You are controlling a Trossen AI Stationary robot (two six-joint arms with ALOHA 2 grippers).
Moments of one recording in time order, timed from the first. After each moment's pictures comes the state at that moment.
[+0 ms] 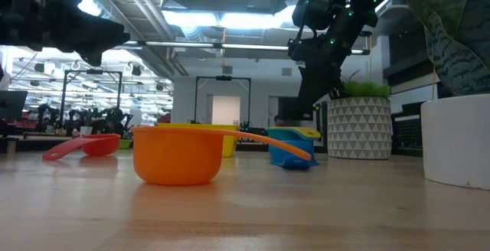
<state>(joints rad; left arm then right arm) -0.09 0.01 0.01 0.10 -0.22 -0.11 -0.32 1.56 1.05 -0.50 0.07 0.17</state>
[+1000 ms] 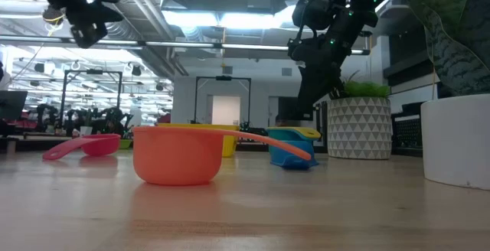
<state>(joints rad) -0.10 0.50 0.51 -0.40 0.01 -0.65 -0.32 1.56 1.05 -0.50 0.07 0.17</state>
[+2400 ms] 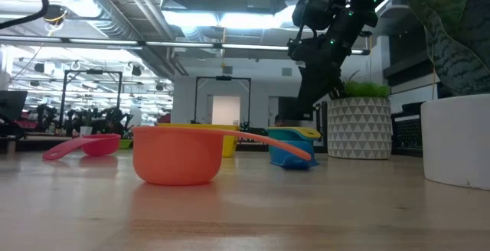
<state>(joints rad) -0.75 1.13 0.61 -0.74 0.43 -1.83 -0.32 1.56 1.05 -0.50 0.07 0.17</state>
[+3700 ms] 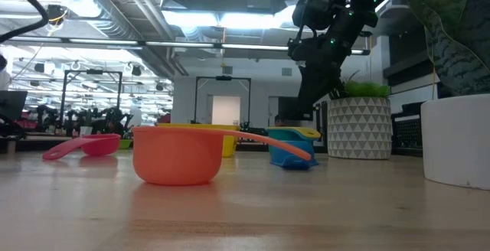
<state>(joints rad) -0.79 1.31 0.61 -0.62 0.24 -1.73 -0.32 1.56 1.05 -0.50 0.05 0.17</state>
